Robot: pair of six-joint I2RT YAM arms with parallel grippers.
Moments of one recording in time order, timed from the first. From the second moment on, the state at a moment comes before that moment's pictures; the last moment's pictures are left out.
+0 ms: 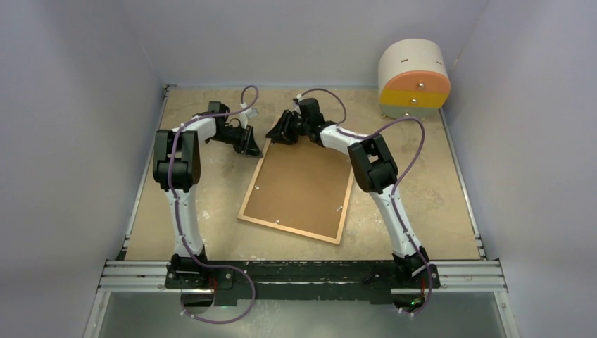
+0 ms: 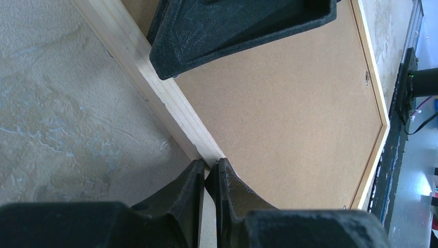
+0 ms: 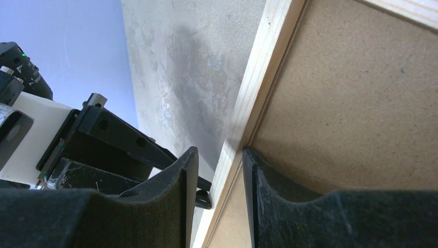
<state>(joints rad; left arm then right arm) -0.05 2.22 1.56 -0.61 1.00 0.43 0.53 2.52 1.91 0.04 -0.55 0.96</state>
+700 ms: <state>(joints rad) -0.08 2.20 1.50 -0.59 1.01 0.45 0.51 2.31 1.61 0.09 -0.51 0.92</state>
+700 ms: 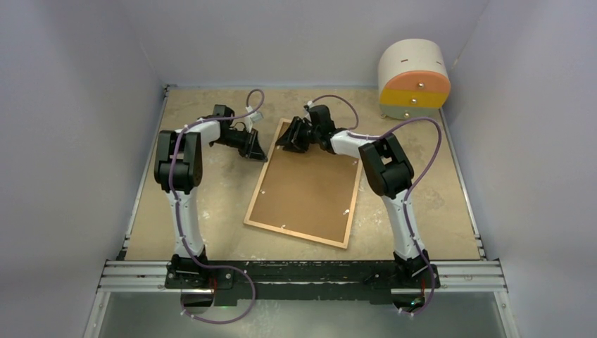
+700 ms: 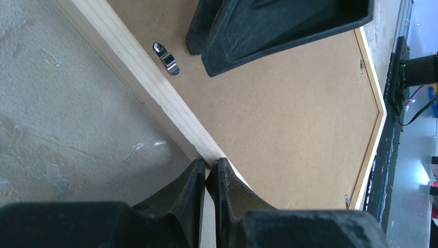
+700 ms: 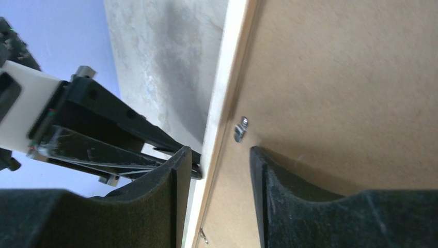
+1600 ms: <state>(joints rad) -0.08 2.19 1.49 -0.58 1.02 0.46 0.55 2.37 1.67 0.11 -0.49 0.96</state>
